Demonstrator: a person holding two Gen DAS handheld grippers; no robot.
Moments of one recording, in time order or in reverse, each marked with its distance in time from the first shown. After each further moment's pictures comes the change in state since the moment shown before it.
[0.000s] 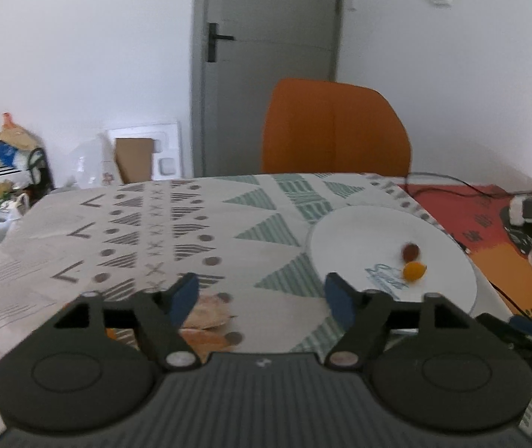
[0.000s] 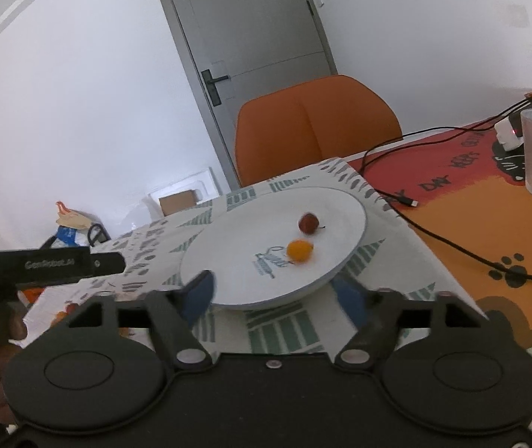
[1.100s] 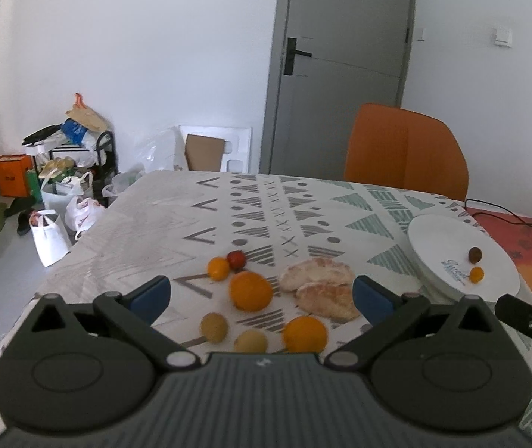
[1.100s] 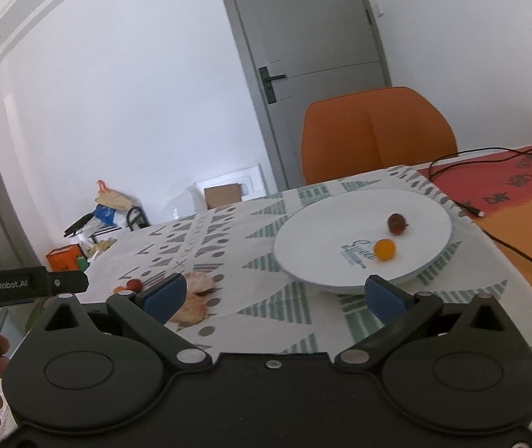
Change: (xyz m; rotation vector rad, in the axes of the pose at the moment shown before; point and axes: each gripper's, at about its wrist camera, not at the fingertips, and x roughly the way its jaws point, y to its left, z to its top) left arm -0.076 0.095 -0.040 -0.124 -0.036 0.144; right arm -0.011 0.071 -0.020 -0.122 0.010 0.109
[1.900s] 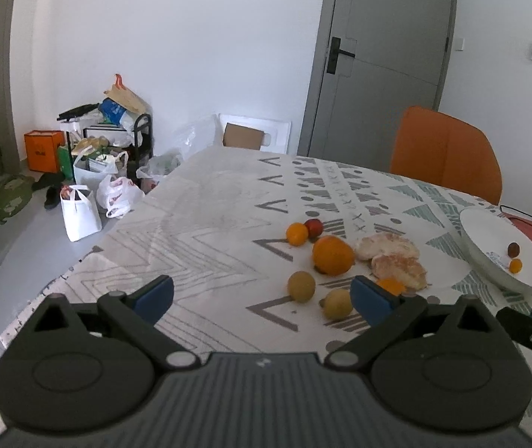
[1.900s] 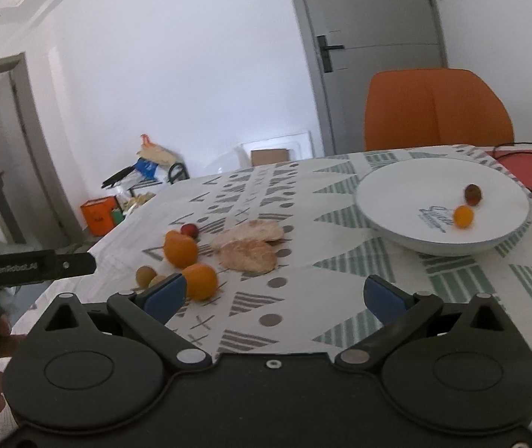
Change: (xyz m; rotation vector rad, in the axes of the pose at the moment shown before) left arm -0.008 0.060 -0.034 -0.083 0.010 0.068; right arm 0.016 0.052 -0.026 -0.124 0.104 0.126
